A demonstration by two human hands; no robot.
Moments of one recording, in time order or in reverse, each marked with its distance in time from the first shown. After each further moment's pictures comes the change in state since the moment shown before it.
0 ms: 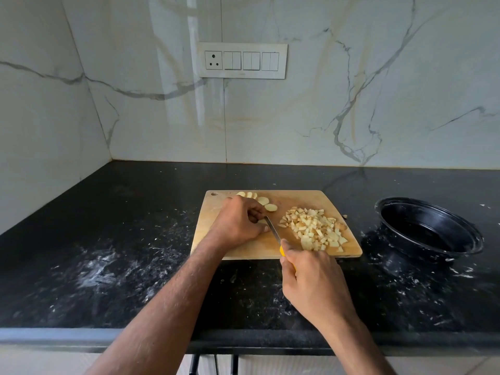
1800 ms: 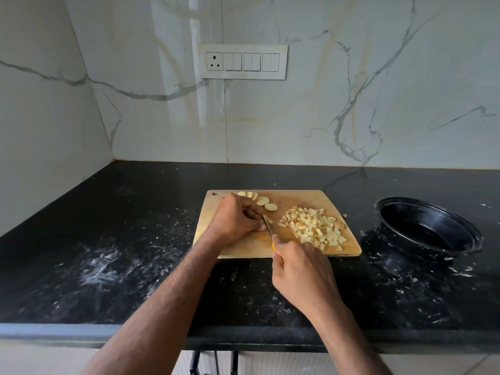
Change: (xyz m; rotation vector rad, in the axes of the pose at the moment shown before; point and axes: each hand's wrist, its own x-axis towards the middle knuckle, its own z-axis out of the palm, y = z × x) left_hand -0.004 0.002 -0.008 -0.196 -0.016 -0.112; right_hand 0.014 -0.008 0.007 -0.106 -0.009 0.005
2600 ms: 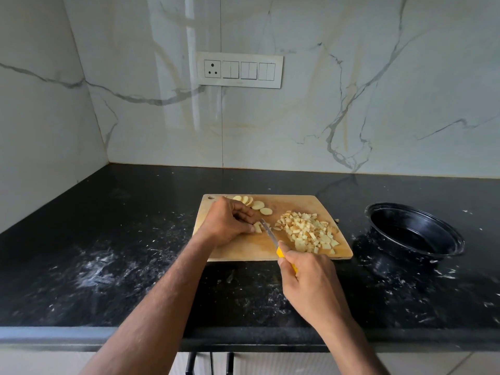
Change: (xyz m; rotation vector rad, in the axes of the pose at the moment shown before) left_hand -0.005 0.000 -0.013 -0.032 -0.031 -0.011; right_hand -0.022 0.009 -0.014 0.257 0.078 0.000
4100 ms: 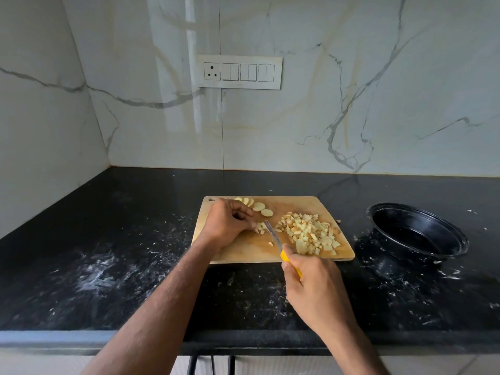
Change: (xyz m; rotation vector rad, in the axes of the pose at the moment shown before) left_hand 0.000 -0.002 0.006 -0.054 0.107 0.009; right_hand -0.005 0.000 -0.002 0.007 0.003 0.045
